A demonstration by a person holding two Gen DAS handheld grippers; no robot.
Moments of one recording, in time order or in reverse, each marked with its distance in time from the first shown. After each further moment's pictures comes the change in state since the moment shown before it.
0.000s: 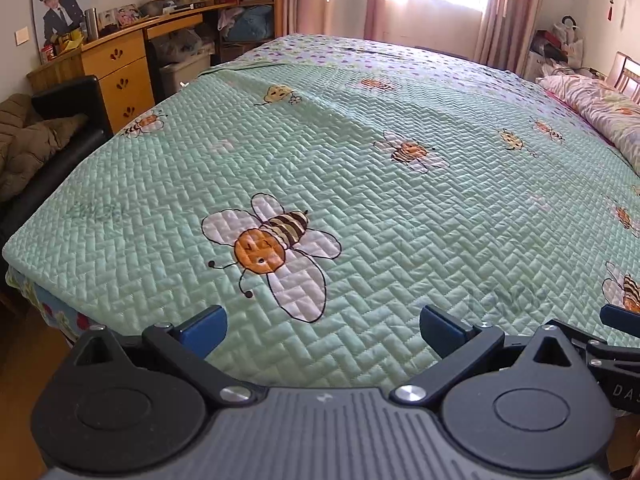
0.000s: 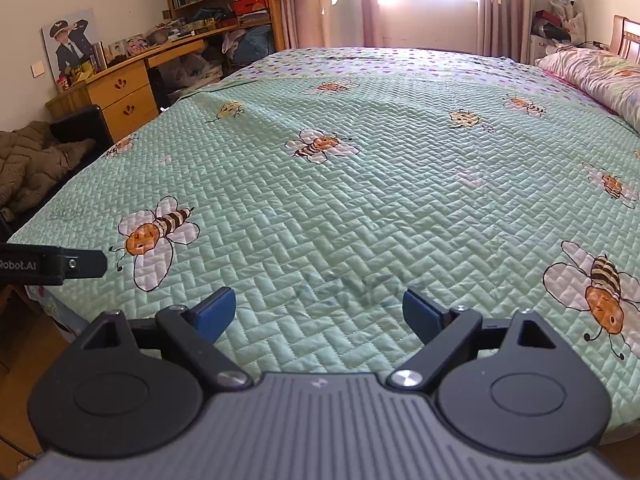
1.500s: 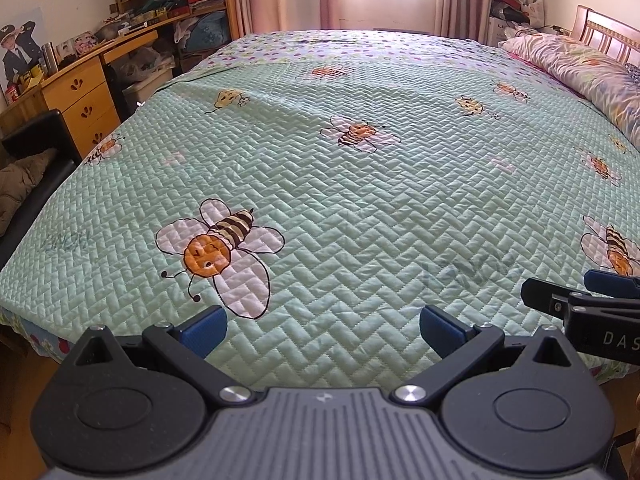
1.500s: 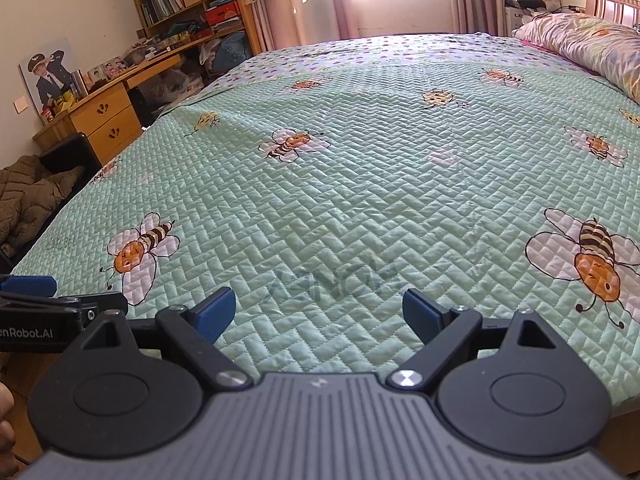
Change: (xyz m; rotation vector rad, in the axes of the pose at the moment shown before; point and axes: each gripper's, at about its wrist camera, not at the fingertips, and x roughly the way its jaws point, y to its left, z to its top) left arm 0.000 -0.053 -0.006 0.148 0.019 -0.024; right arm -0.001 -0.040 -0.003 0.127 0.003 0.004
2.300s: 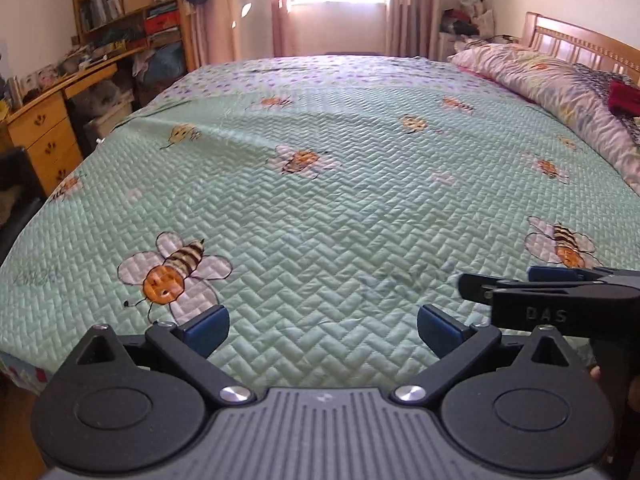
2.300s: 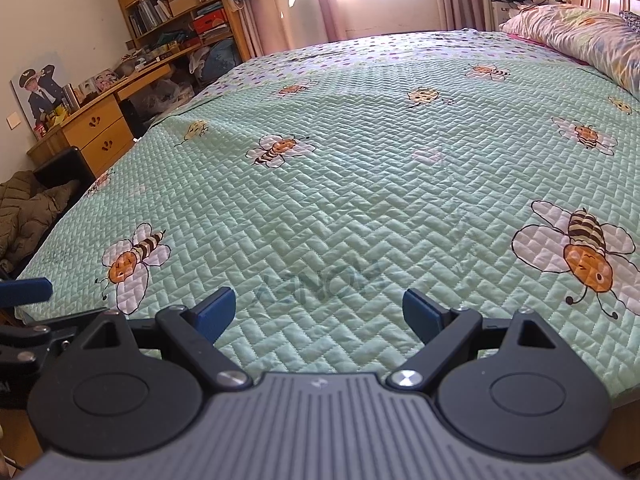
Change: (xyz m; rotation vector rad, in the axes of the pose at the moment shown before) left arm -0.022 -0.024 -0.004 0.068 -0.079 -0.107; right arm -0.003 -0.016 0.001 0.045 -0.010 -0.008
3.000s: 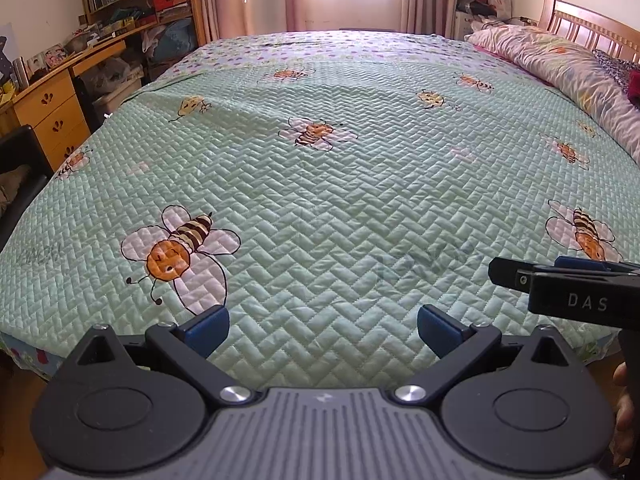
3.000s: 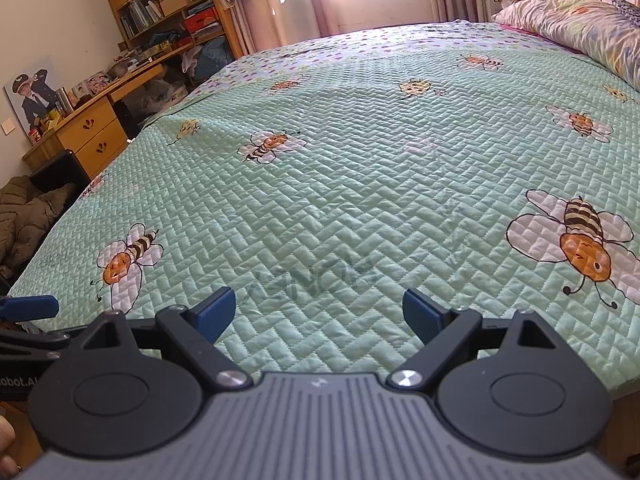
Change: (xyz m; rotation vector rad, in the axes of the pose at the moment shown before) left arm 0.018 0.002 -0.003 -0.019 0.079 0.025; right arm 0.003 -0.009 -0.001 0.030 0.013 -0.006
